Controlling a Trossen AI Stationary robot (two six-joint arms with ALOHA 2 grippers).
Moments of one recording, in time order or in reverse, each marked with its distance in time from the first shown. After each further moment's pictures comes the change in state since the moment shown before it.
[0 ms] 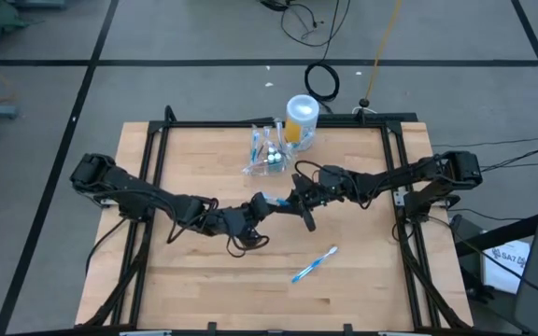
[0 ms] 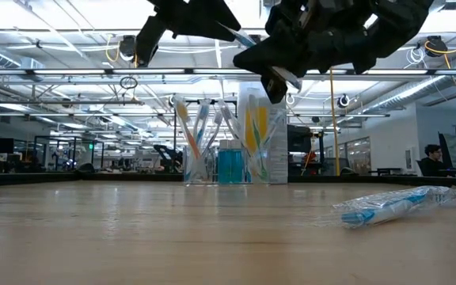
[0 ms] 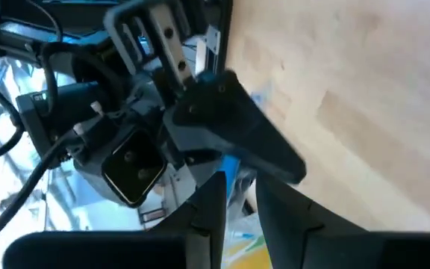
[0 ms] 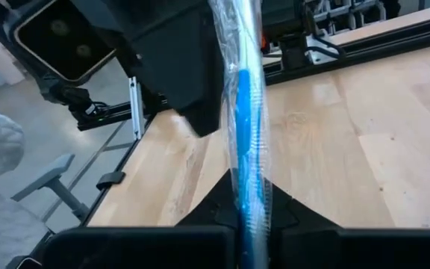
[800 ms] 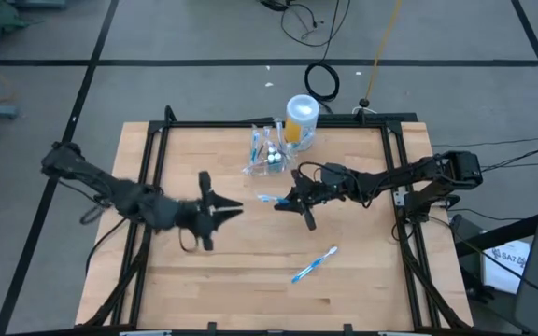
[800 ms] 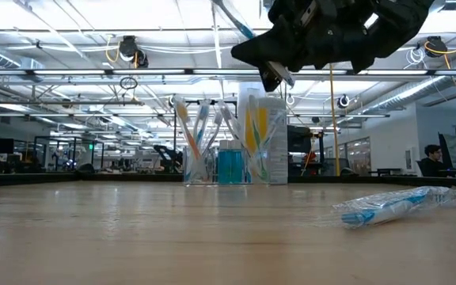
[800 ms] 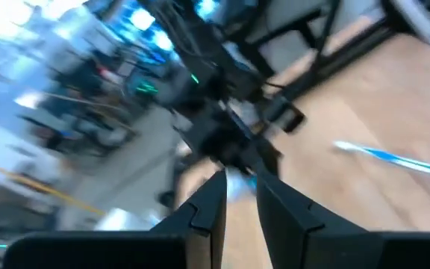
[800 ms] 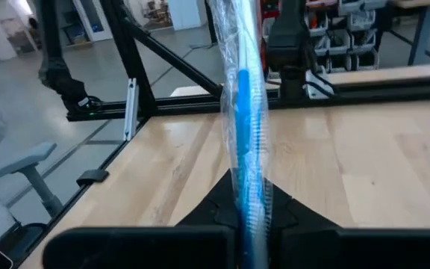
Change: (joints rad) left arm -0.140 -0.393 0.001 -0.195 0.008 -0.757; right arm -0.001 -0.005 -0.001 0.052 -0.001 -0.164
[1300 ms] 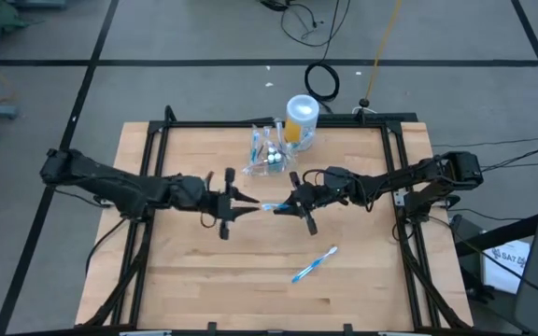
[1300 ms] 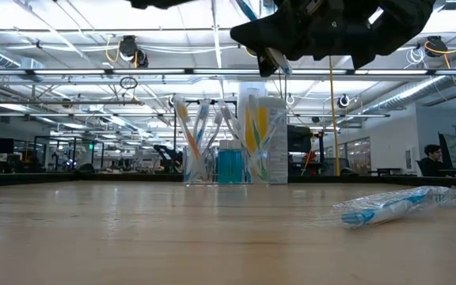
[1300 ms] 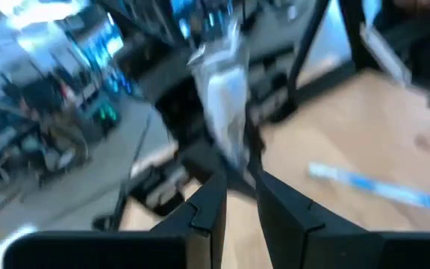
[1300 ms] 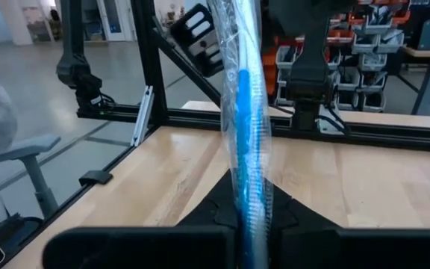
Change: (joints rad) left arm 0.275 0.047 -0.309 0.468 0.456 -0.053; right arm 0.034 0.000 0.000 0.073 -0.003 -0.110
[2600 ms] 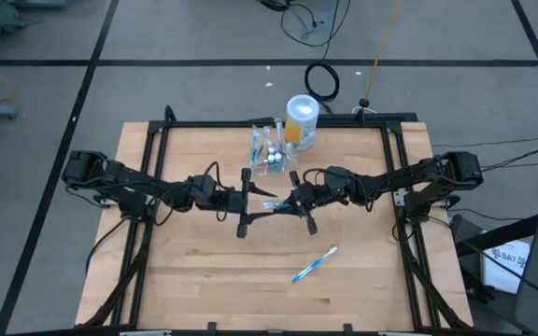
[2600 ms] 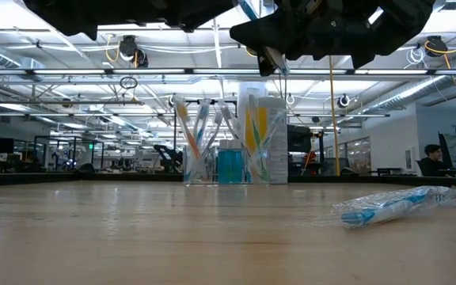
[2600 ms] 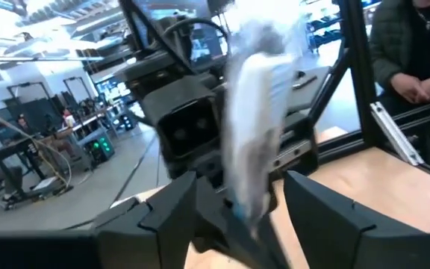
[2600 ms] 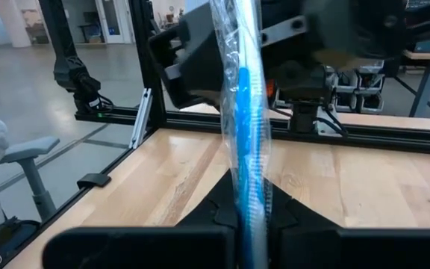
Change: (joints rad) left arm 0.083 0.246 -0.061 0.541 0.148 -0.147; right arm 0.000 0.000 0.000 0.009 0.002 0.003
